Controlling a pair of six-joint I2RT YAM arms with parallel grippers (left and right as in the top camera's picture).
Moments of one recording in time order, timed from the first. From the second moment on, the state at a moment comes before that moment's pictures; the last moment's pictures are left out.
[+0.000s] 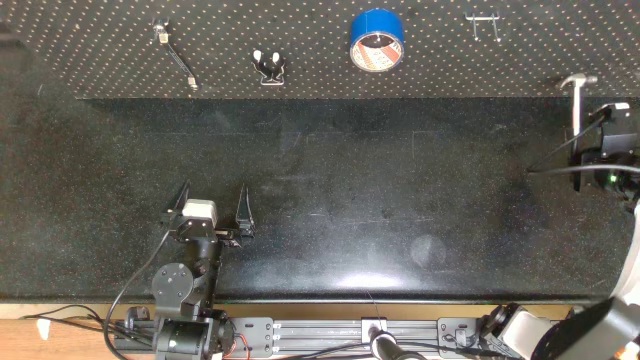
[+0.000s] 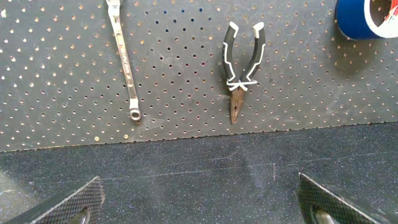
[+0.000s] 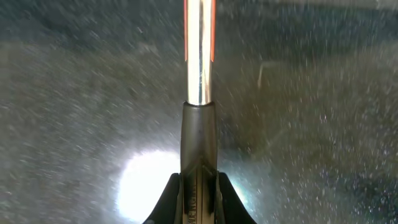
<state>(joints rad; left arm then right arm) -0.07 0.01 0.01 -0.07 0.01 0.02 -0.64 1.39 1.07 -0.84 -0.43 -0.62</state>
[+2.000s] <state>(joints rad) -0.07 0.01 0.01 -0.07 0.01 0.02 -0.17 1.38 1.06 -0.48 -0.47 -0.29</state>
